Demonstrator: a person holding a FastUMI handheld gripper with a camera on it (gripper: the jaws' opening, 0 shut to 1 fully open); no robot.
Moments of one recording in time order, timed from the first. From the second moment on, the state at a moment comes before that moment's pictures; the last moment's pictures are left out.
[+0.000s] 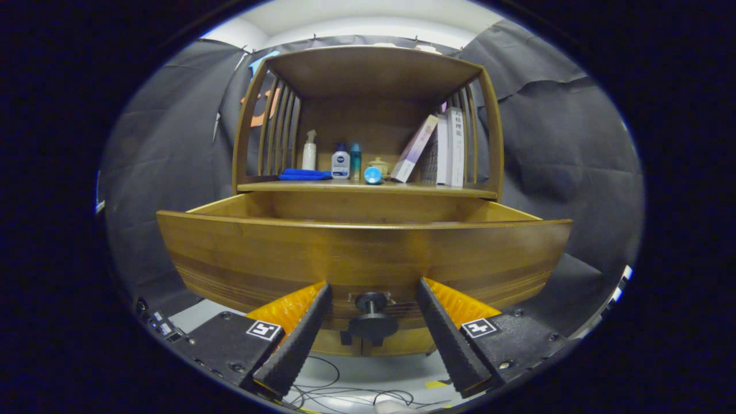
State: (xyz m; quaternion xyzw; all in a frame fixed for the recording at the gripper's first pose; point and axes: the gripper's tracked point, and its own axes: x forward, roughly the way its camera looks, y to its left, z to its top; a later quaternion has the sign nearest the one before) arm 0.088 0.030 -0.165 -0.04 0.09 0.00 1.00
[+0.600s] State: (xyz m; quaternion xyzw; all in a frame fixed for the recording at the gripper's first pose) arm 0.158 0.036 -0.152 -0.04 0.07 -0.01 1.00
